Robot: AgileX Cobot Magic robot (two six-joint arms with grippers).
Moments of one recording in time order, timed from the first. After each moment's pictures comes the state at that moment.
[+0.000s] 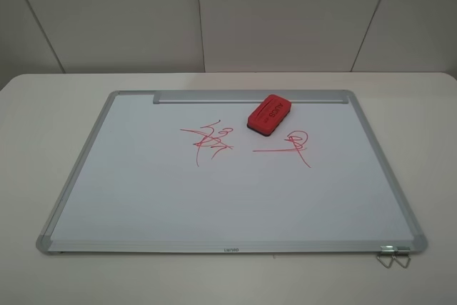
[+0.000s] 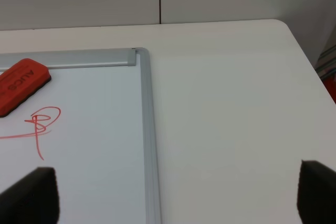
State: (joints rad) left arm 0.01 -0.01 -0.50 0.00 1.06 -0.02; right arm -0.17 -0.01 -0.52 -0.02 1.06 -0.02
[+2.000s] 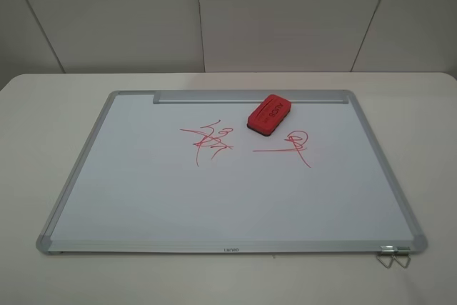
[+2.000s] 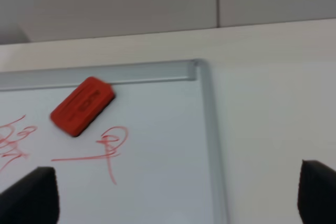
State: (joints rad) left arm 0.01 -0.01 -0.50 0.00 1.06 -0.02; right arm -0.03 0.62 -0.79 0.14 0.92 -0.02
